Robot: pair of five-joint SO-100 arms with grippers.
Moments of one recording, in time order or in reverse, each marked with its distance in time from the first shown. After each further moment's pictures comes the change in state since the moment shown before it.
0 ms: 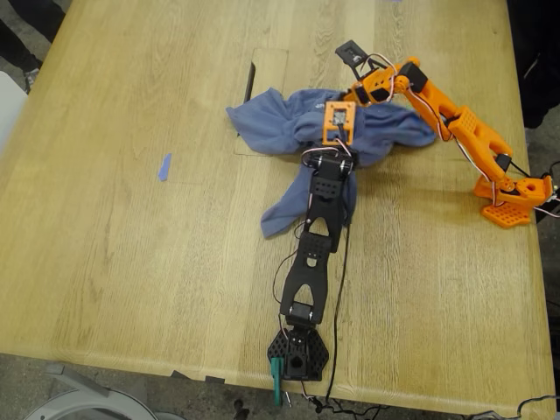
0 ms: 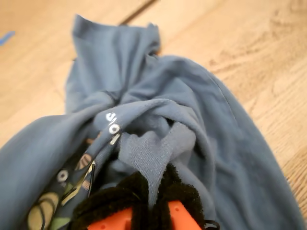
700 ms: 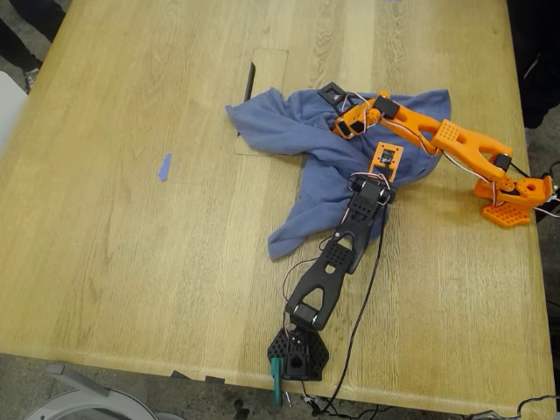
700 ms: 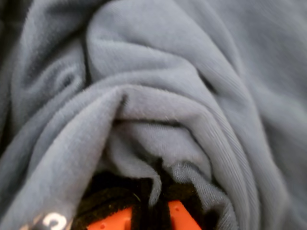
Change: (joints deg) arm 0 15.6 -32.7 -0.1 -13.4 0.1; arm 1 2.3 -24.5 -0.1 -5.2 0.7
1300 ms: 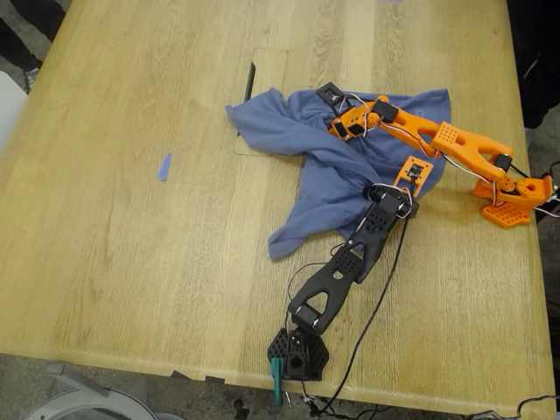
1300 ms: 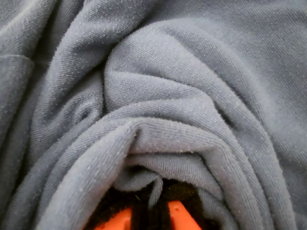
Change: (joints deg) arm 0 4.7 -7.6 0.0 -10.6 2.9; arm 1 -1.0 -8.2 -0.4 -9.3 1.3
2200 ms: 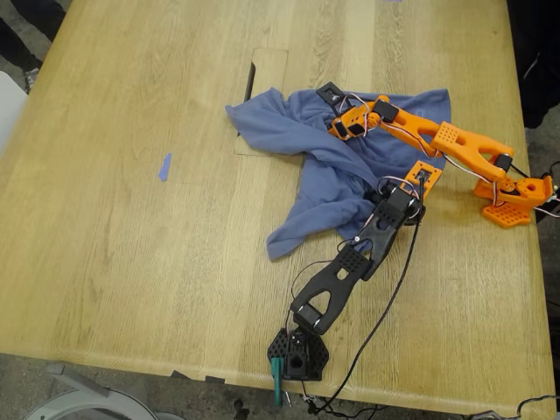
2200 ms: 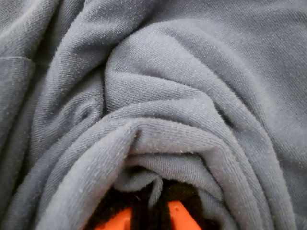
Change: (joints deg) arm 0 6.2 18.8 0.4 25.1 -1.2; arm 1 0.3 -0.5 0.0 -0.9 0.0
